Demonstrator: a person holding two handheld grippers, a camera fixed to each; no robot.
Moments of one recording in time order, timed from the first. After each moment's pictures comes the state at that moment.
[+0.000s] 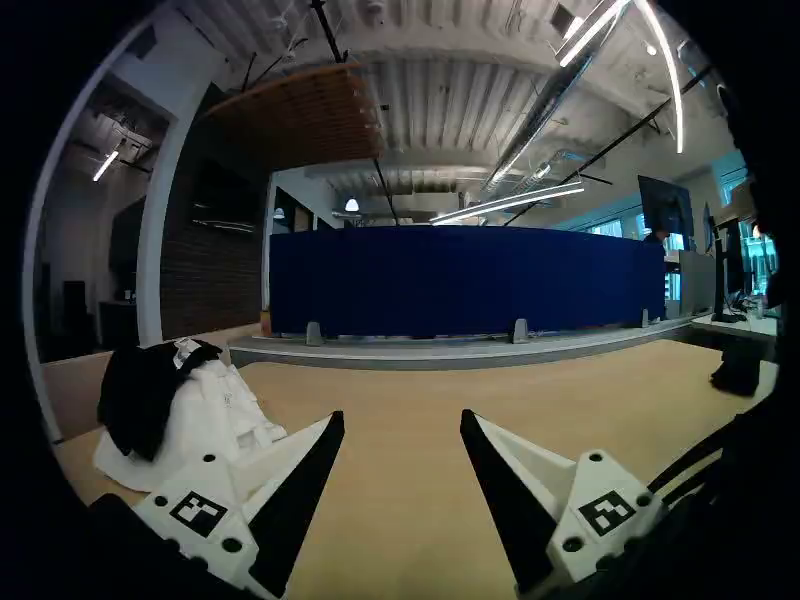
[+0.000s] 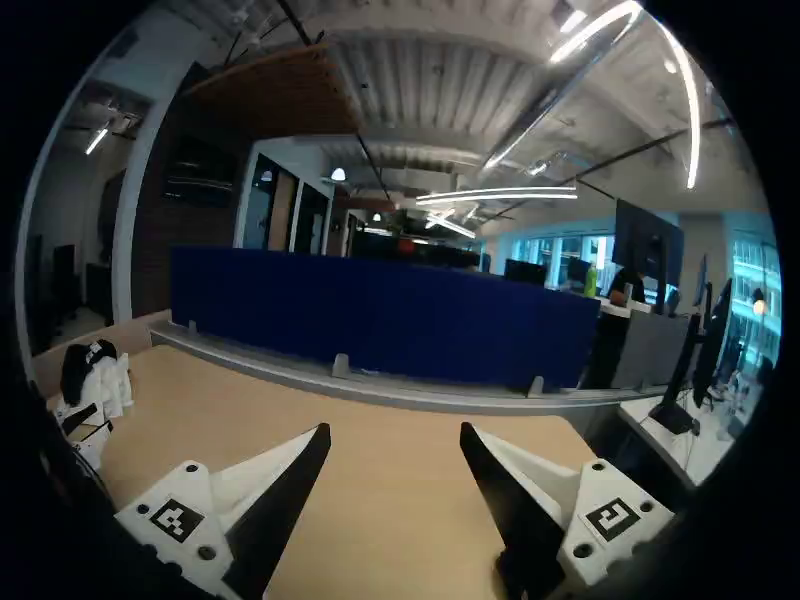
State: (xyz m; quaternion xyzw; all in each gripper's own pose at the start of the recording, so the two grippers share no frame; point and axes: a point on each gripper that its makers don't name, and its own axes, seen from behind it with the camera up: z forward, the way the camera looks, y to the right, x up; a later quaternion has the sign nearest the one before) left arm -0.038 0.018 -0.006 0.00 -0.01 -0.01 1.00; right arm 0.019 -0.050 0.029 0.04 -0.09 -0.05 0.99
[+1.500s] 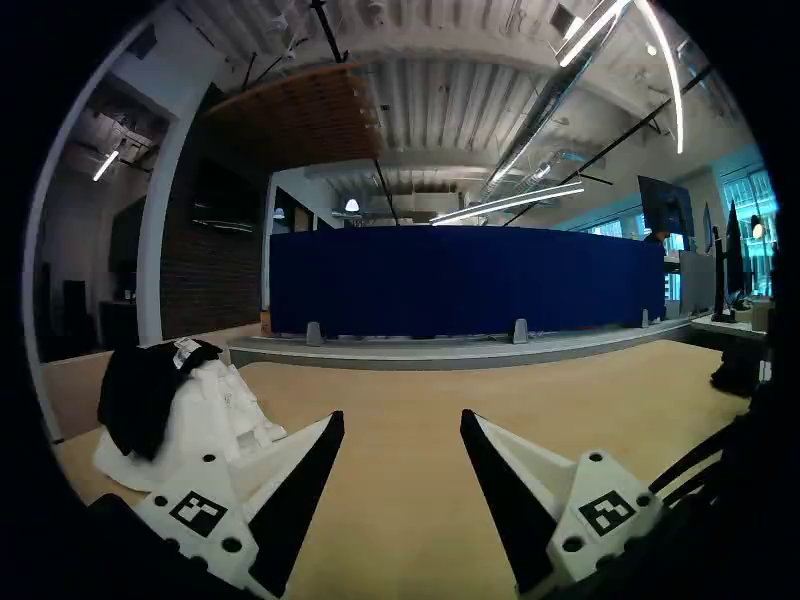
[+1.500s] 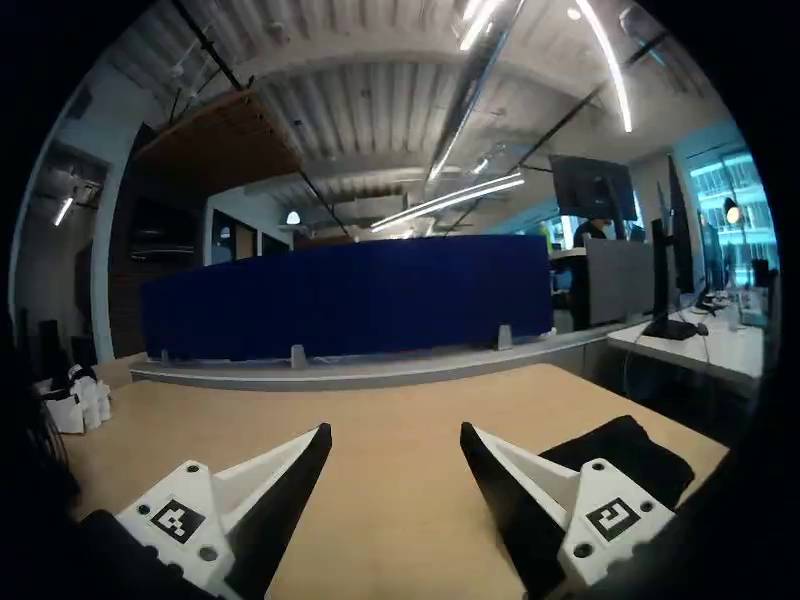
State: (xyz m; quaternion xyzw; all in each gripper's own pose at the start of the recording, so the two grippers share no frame) left arm -0.038 0.016 -0.008 0.00 -0.01 -0.01 1.00; right arm -0.134 0.041 0.015 0.01 -0.03 0.06 1.00
